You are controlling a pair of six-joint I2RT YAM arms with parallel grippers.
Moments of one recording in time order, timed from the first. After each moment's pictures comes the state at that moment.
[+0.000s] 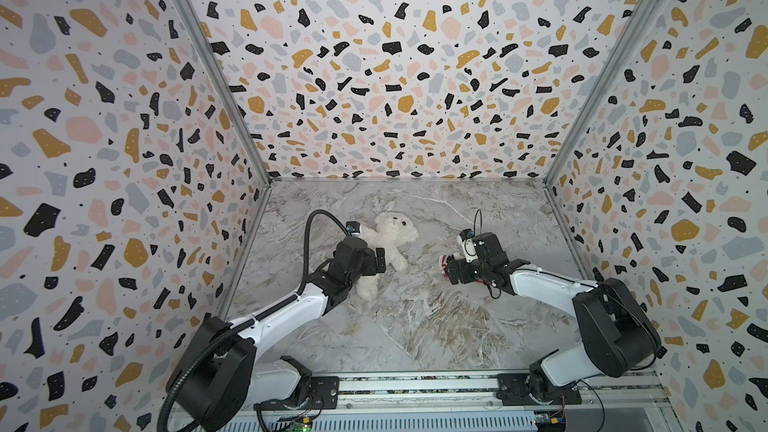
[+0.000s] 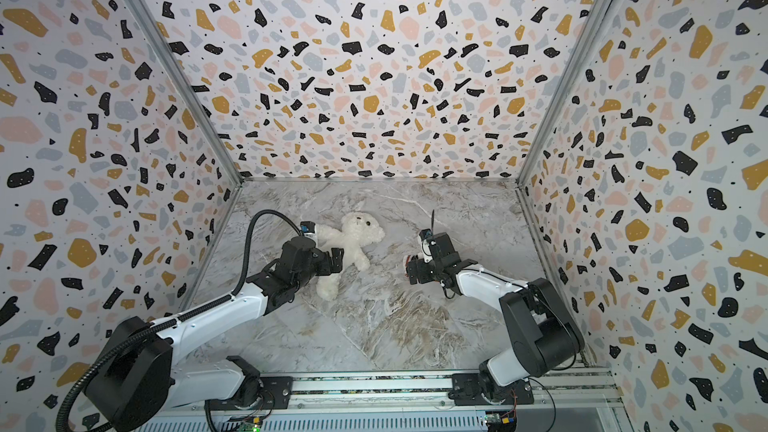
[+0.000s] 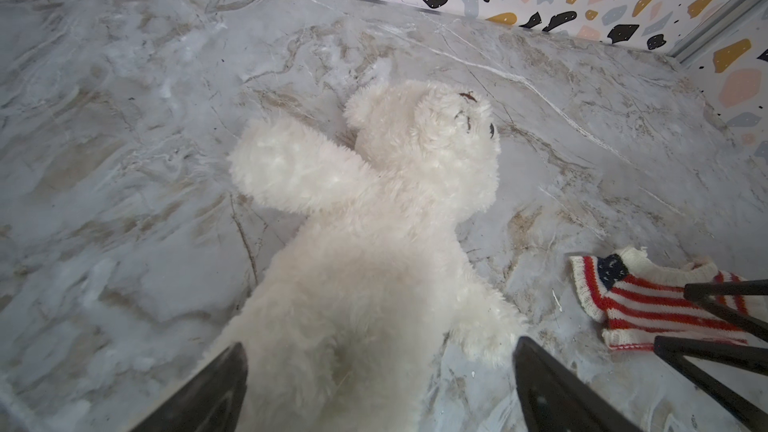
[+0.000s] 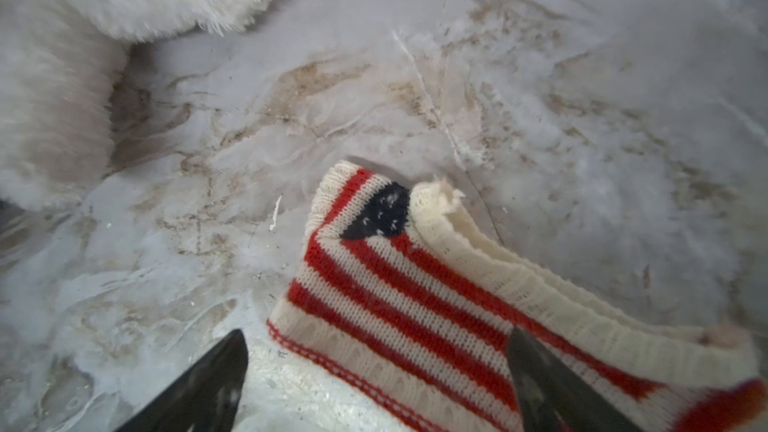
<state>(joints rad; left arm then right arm) -0.55 1.29 0.67 0.00 -0.19 -0.43 0.46 1.52 0.71 -0.10 -0.10 0.16</state>
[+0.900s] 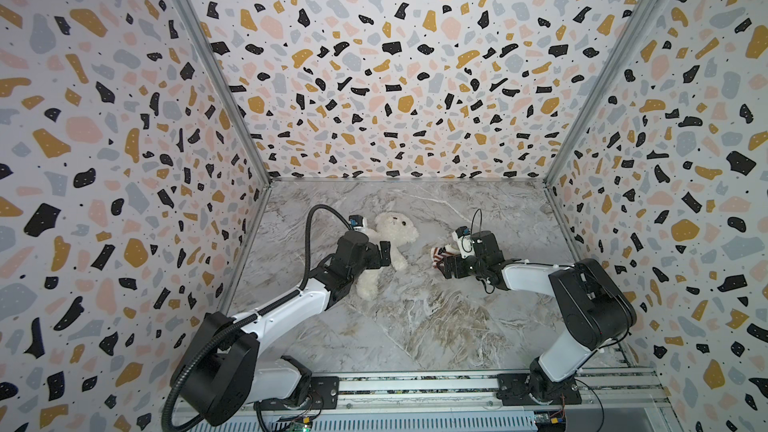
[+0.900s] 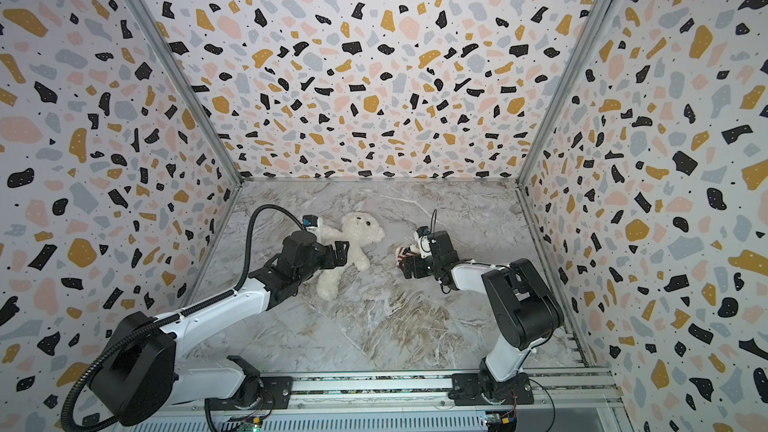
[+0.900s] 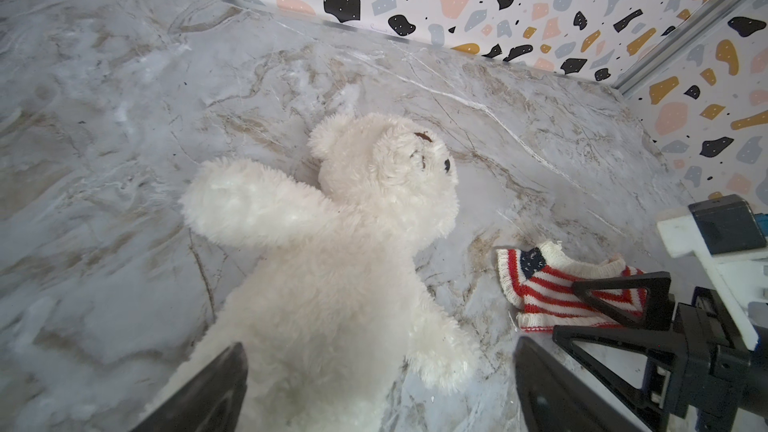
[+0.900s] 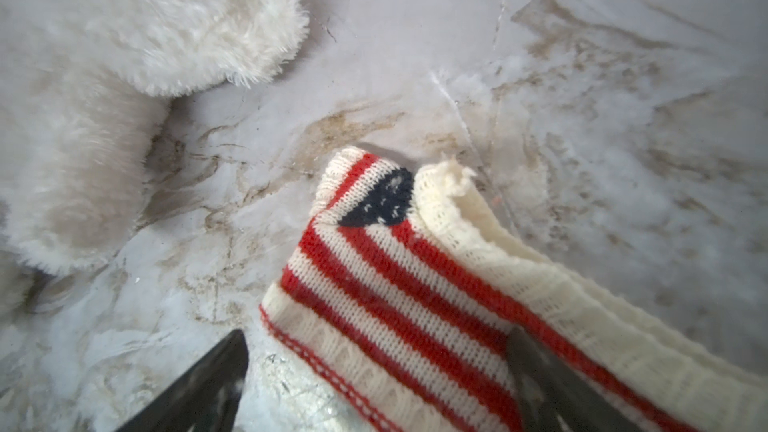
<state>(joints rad) -0.55 1.30 0.70 0.04 -0.14 -0.46 0.42 1.67 0.71 0.16 -0.26 0.22</state>
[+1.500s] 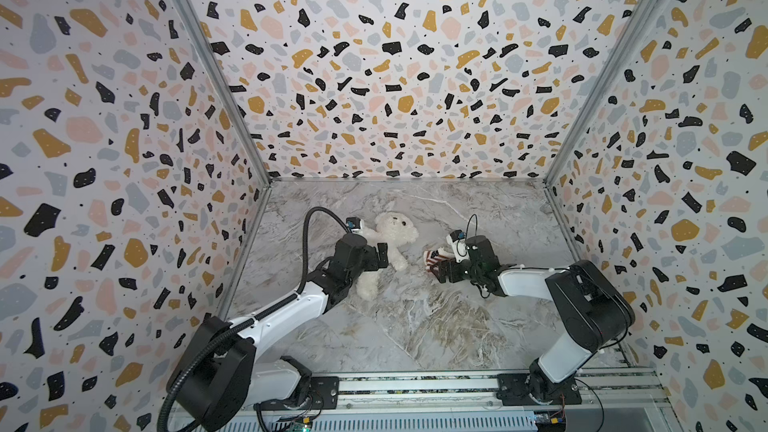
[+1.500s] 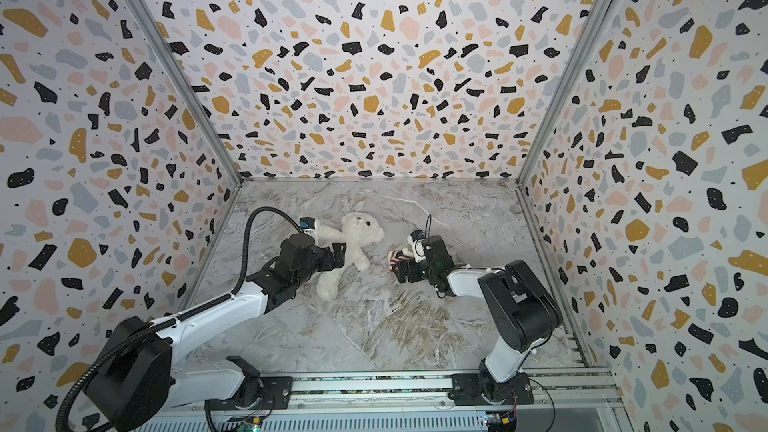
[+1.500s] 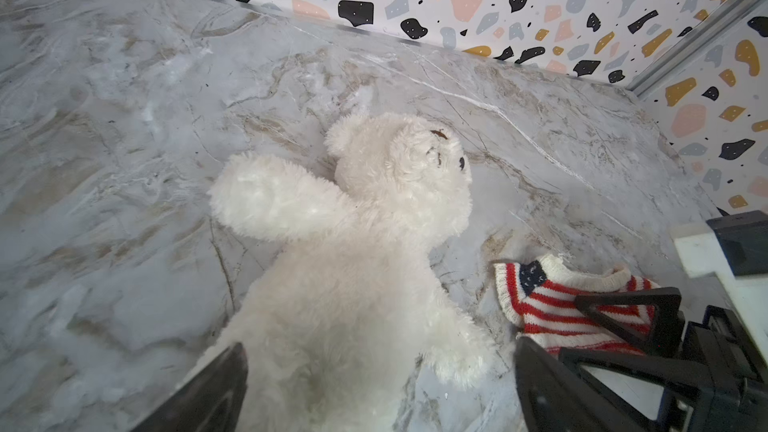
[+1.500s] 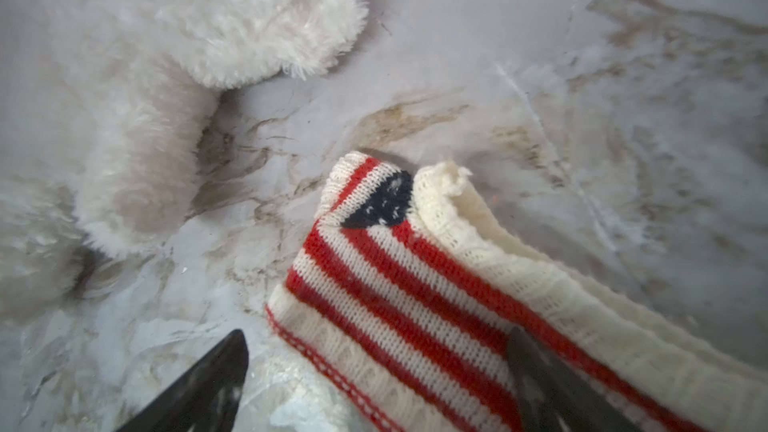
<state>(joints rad) -0.55 1.27 0.67 0.04 -0.17 -0.45 0.50 1.66 0.67 0.24 -0.27 0.28</state>
